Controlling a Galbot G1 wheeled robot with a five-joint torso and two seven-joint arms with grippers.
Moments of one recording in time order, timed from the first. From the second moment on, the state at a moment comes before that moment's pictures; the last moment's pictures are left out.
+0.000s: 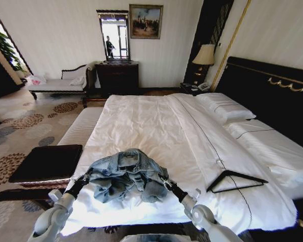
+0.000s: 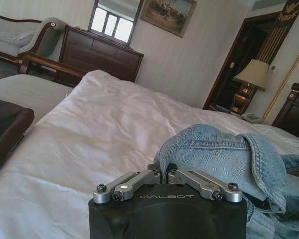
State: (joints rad) left arm 1.55 -1.10 -0.76 -1.70 -0.81 0.04 0.38; right arm -1.33 1.01 0.12 1.57 1.05 0.15 -0.47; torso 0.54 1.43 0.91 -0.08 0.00
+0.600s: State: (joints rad) left arm 1.54 -1.08 -0.84 -1.98 -0.91 0.06 0.23; right arm -1.25 0.94 0.20 1.85 1.04 0.24 -0.33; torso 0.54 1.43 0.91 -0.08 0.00
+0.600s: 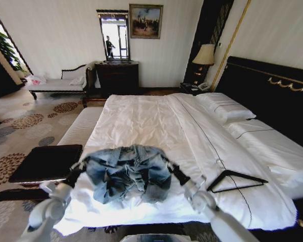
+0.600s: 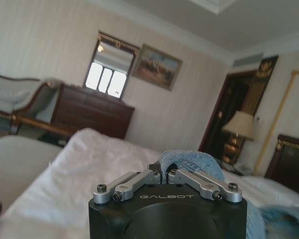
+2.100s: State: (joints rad) left arm 1.51 -0.82 -1.73 -2.51 -2.15 0.27 -0.35; right arm -0.94 0.54 0.62 2.51 1.61 0.10 0.33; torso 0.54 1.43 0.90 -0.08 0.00
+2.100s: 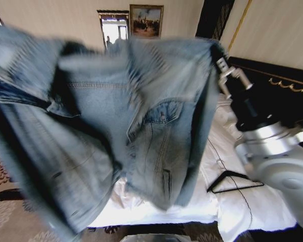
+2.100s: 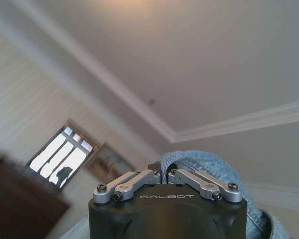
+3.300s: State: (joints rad) left arm 1.07 -1.24 -0.68 -1.51 -1.15 0.27 -0.07; right arm -0.58 1.09 -0.39 1.30 1.09 0.13 0.28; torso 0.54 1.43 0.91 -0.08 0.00
